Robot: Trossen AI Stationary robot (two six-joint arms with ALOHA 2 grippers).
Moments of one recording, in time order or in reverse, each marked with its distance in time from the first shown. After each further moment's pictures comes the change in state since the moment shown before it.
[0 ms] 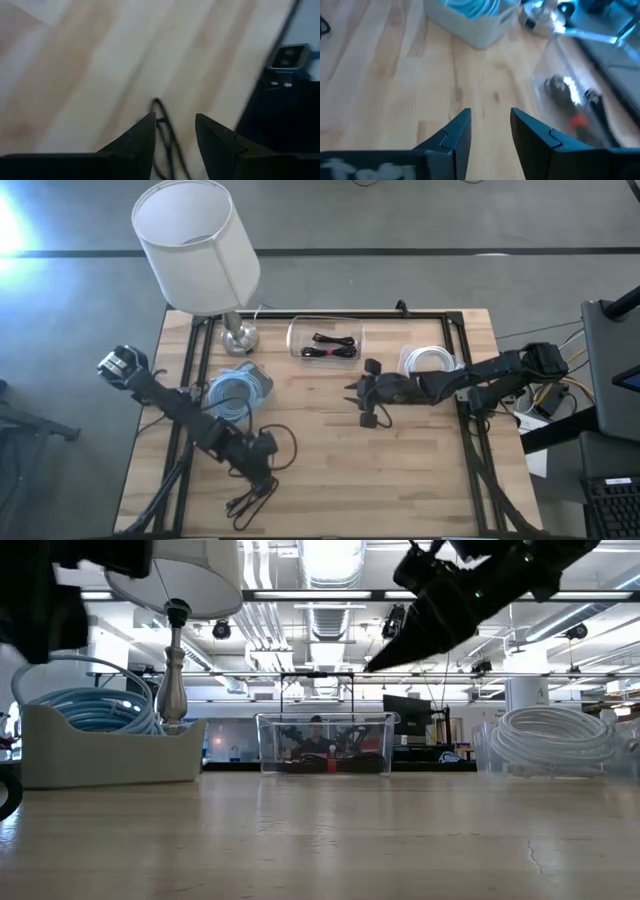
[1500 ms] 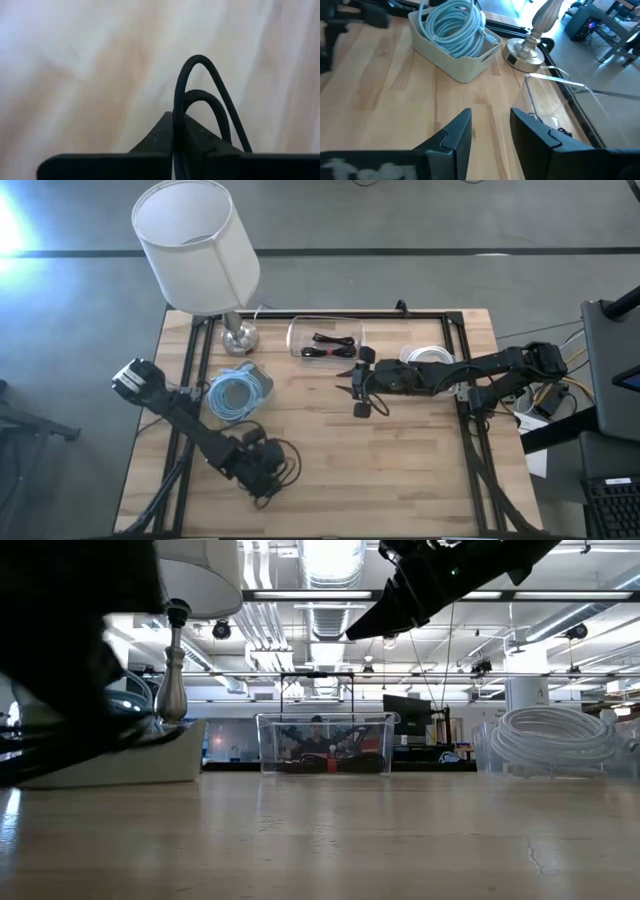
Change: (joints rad) left arm -0.071 0.197 -0.068 0.155 -0.339 0.121; right arm -0.058 0.000 0.123 -0.011 -0.025 -0.128
